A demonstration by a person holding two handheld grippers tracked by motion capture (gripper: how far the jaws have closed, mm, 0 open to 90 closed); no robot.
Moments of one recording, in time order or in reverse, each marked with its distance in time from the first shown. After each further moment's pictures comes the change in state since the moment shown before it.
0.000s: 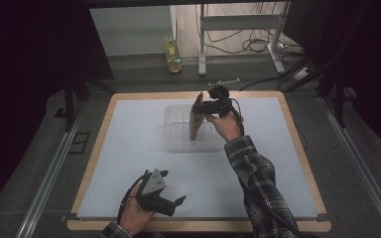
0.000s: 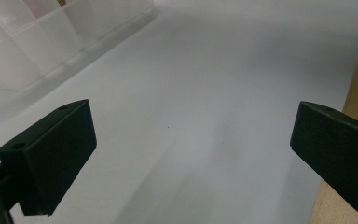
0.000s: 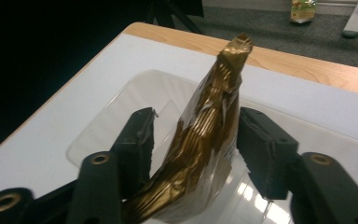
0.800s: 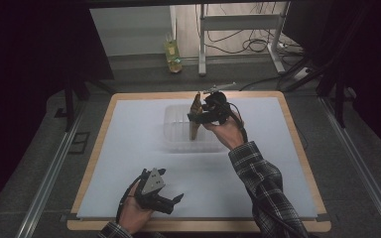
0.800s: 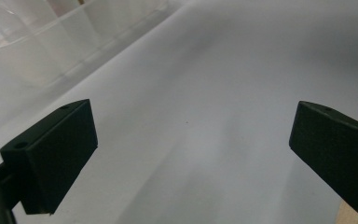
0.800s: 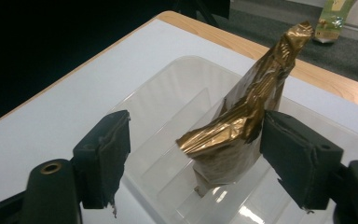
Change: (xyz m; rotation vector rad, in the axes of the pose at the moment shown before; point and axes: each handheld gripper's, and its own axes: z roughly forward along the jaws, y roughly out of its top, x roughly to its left) left arm 0.007 -0.003 -0.002 0.010 0.052 0.019; right arm 0.024 -0.009 -0.018 0.012 0.066 -0.177
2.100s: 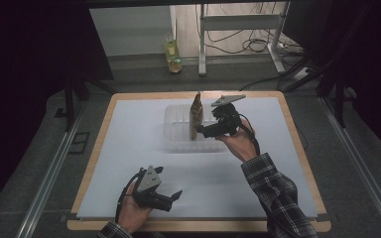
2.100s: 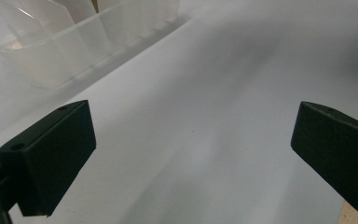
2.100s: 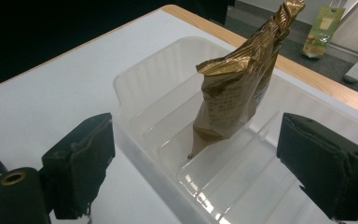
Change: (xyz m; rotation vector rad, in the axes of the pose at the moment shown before) left arm 0.005 0.000 -0.003 -0.043 0.003 -0.051; right arm 0.010 -0.029 -0.033 -0.019 -0.028 -0.111
